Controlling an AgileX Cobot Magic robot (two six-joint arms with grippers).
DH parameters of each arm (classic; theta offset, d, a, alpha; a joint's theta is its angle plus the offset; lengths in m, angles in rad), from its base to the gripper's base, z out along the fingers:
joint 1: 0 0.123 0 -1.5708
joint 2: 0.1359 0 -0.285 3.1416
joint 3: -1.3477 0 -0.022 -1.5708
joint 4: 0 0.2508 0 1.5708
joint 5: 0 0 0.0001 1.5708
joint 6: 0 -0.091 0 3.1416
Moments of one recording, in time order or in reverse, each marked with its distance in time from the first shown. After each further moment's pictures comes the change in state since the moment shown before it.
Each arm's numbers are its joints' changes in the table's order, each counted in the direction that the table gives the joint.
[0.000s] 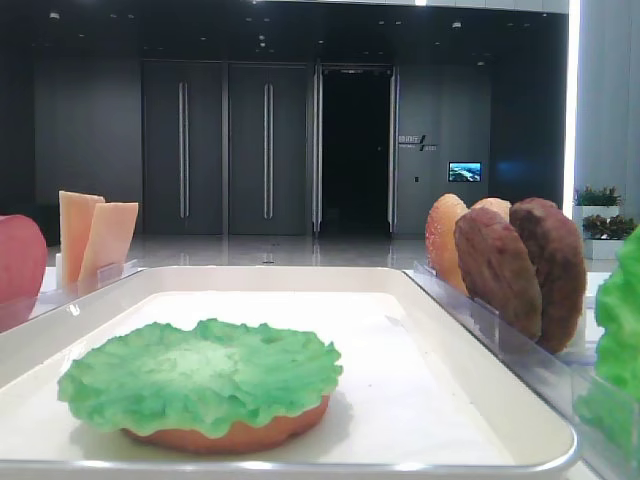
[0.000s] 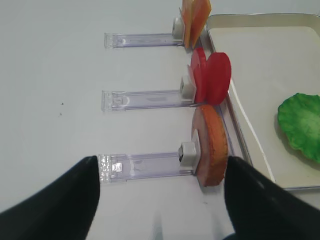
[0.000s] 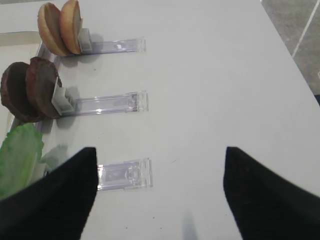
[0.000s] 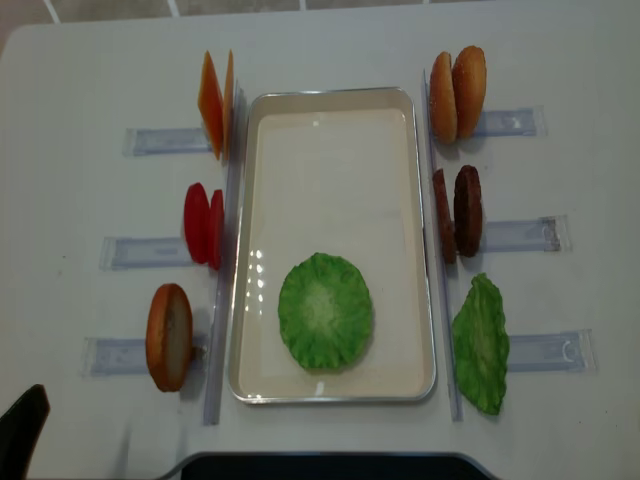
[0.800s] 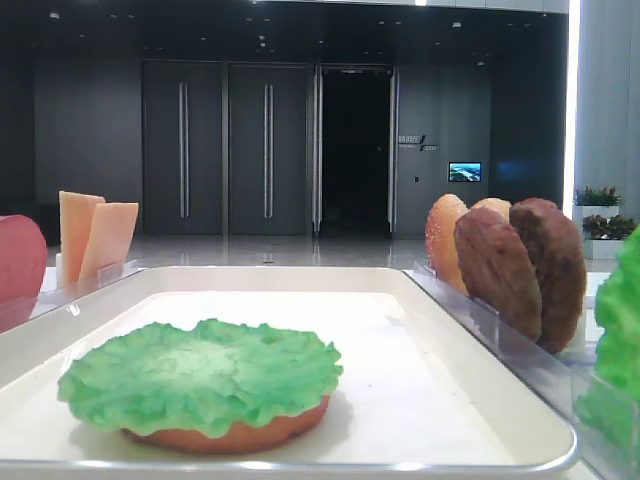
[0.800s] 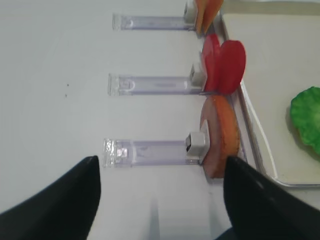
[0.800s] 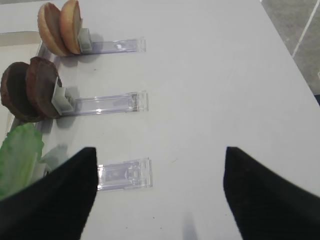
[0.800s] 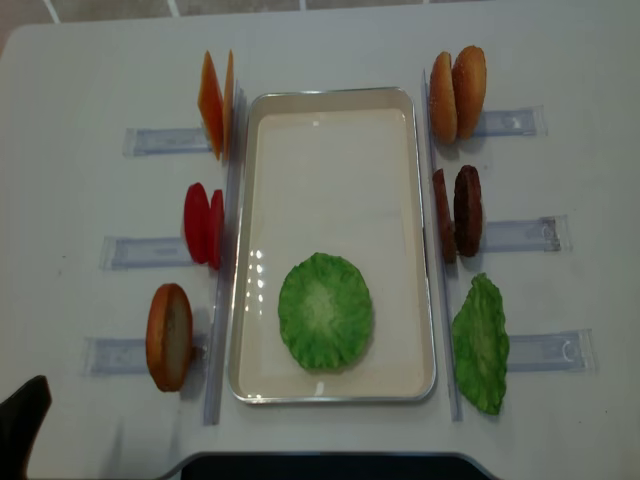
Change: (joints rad) left arm 0.000 0.104 0.000 0.039 0.000 0.062; right arm 0.000 0.000 0.000 0.000 0.000 0.000
